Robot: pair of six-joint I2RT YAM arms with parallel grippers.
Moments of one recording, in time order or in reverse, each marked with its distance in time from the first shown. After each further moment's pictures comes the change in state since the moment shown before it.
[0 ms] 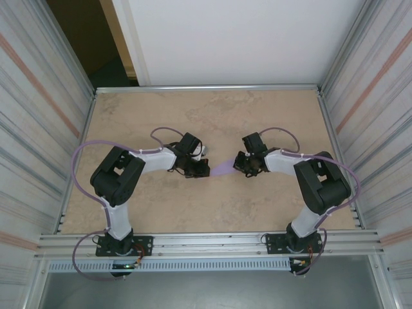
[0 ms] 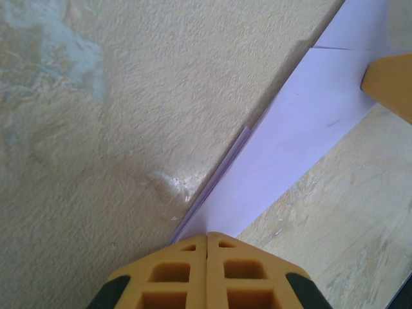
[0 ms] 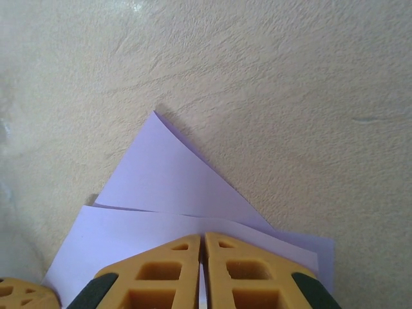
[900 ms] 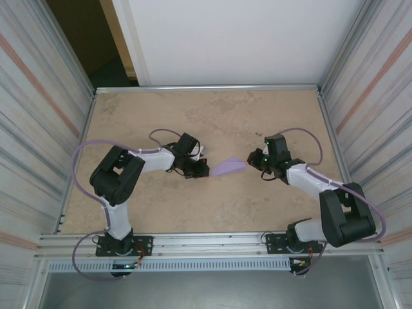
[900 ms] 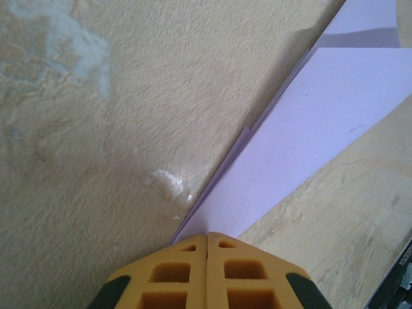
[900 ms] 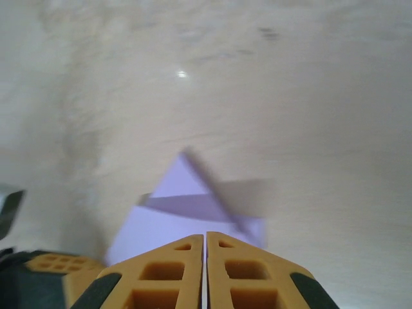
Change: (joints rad) left arm 0.020 0.003 -0.023 0.038 0.053 -0.014; right arm -0.098 -0.331 -0.152 0.082 -0.022 -0.071
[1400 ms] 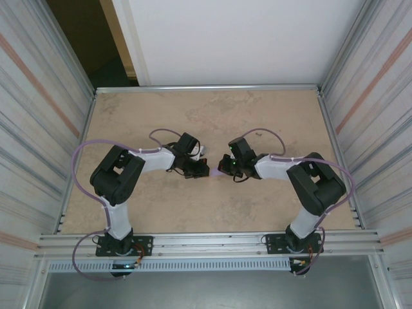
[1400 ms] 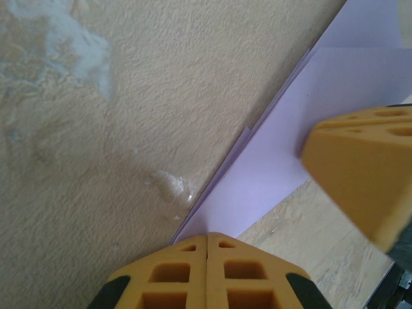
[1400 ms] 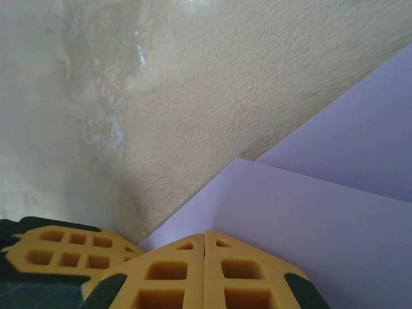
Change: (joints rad) left arm 0.000 0.003 0.004 -0.005 0.003 0.000; right arm 0.275 0.360 0.163 0.090 0.007 0.138
